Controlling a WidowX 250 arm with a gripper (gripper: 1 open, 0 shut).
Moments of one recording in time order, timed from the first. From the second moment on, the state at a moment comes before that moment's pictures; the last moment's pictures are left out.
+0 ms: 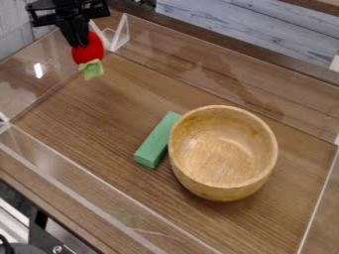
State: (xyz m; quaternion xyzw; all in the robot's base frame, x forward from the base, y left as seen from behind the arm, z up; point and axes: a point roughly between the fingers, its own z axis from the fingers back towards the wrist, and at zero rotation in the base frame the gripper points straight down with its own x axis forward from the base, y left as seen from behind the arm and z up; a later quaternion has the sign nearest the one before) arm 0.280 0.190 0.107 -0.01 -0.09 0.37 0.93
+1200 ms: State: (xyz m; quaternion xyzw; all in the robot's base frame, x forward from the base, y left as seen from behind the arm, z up) arm 0.281 0.196 0.083 0.00 -0.03 0.68 0.73
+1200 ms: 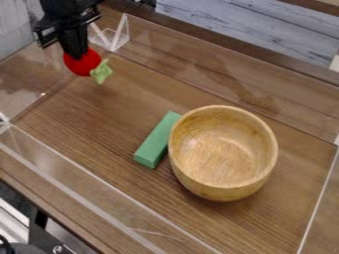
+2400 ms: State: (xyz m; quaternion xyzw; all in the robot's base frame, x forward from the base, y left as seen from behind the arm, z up) arm 0.292 0.211 0.058 0.01 -0.05 0.78 0.63
